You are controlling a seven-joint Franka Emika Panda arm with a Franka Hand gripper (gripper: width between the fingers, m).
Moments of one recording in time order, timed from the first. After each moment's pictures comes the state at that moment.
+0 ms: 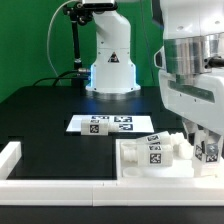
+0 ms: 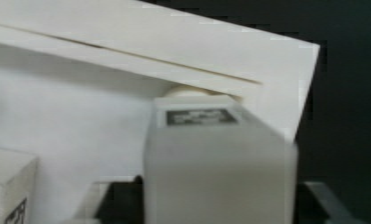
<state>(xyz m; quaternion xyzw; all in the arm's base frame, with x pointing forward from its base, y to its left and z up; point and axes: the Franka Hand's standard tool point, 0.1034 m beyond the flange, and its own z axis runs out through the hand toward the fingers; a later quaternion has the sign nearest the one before) 0.642 0.102 0.071 -0.79 0.61 0.01 0.07</state>
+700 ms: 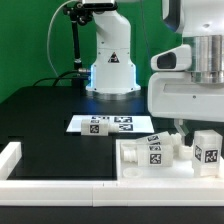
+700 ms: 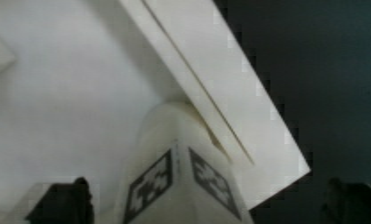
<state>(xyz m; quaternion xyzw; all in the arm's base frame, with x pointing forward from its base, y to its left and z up) 0.638 0.120 0.070 -0.97 0.25 -0.04 0.04</state>
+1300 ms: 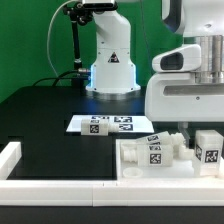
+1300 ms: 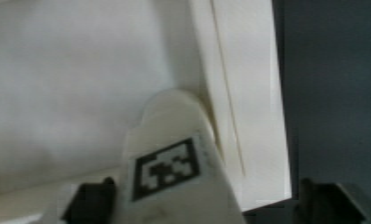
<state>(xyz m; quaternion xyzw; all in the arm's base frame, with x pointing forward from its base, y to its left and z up) 0.639 0.118 0.069 -0.99 0.12 -0.05 0.03</state>
